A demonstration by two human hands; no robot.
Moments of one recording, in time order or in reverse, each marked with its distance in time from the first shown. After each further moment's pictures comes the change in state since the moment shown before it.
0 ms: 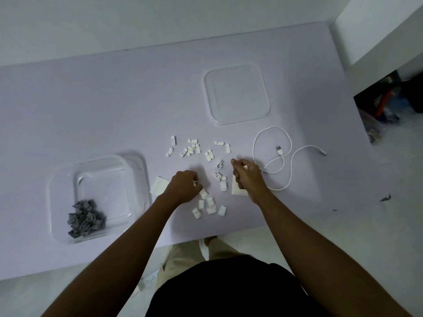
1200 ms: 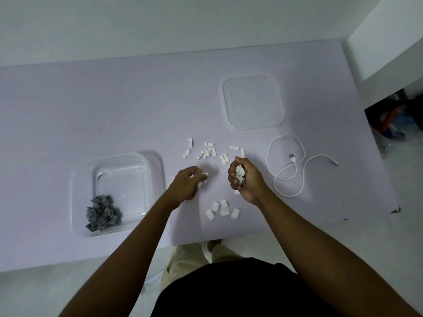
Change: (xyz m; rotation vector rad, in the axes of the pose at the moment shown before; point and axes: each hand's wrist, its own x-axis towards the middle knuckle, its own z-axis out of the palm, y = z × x) left_hand -0.028 -0.013 -0.026 -0.896 -0.045 -0.087; right_hand -0.022 -0.025 0.035 0.365 -0.291 0.152
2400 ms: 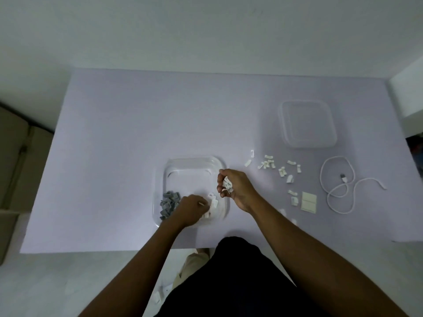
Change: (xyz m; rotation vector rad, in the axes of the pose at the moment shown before) left_hand -0.078 -0.090 -0.185 0.541 0.044 0.043; right_hand 0.005 0.073 0.247 -0.358 -0.009 -0.008
